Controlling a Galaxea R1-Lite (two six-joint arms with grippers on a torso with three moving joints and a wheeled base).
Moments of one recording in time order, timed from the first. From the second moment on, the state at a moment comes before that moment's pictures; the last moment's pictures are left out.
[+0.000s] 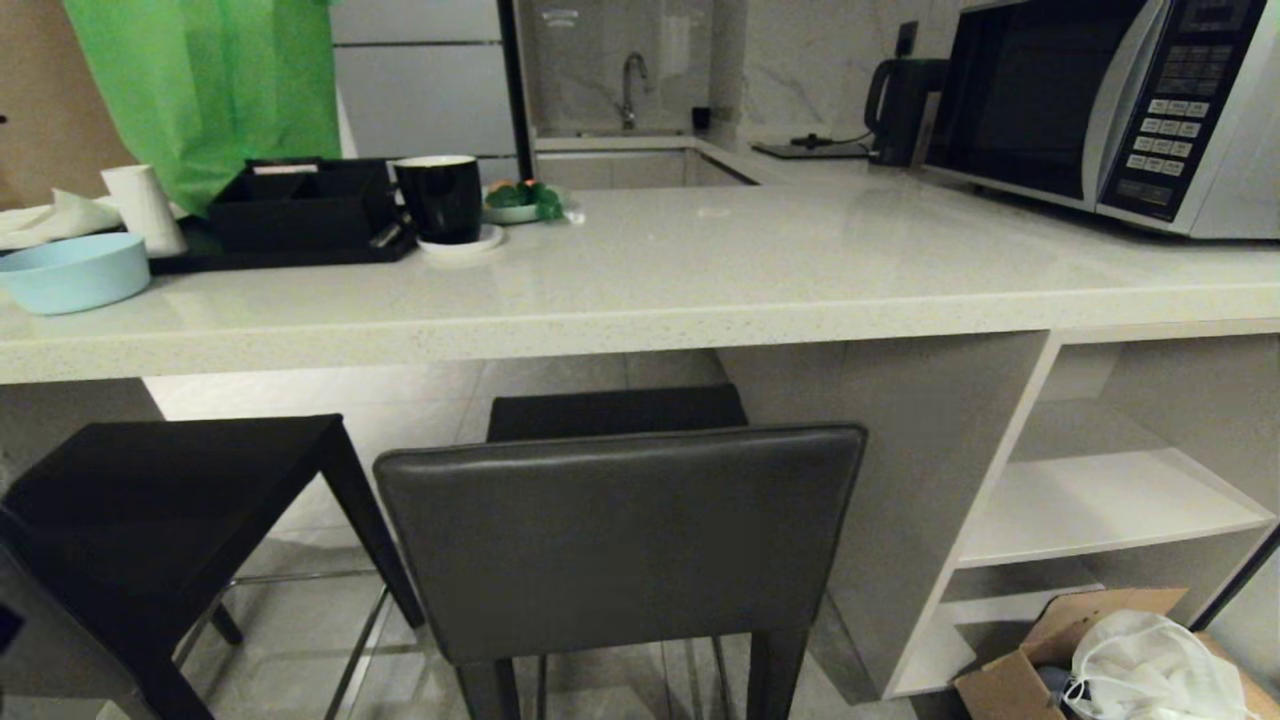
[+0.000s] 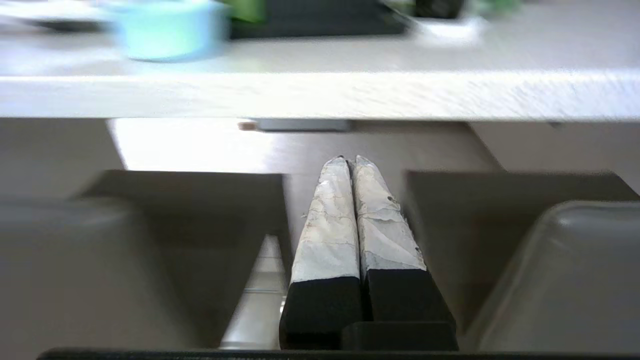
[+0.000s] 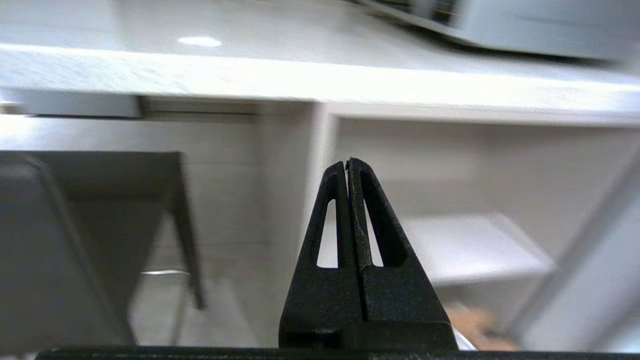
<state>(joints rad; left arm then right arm) -0.13 0.74 -0.26 -0.64 0.26 0.08 0.14 0.70 -0.36 -0.46 -0.22 -0.16</state>
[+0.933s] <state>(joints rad) 0.00 0.02 -0.11 0.05 0.05 0.09 0.01 0.02 -0.17 0.12 -0.08 -0.14</state>
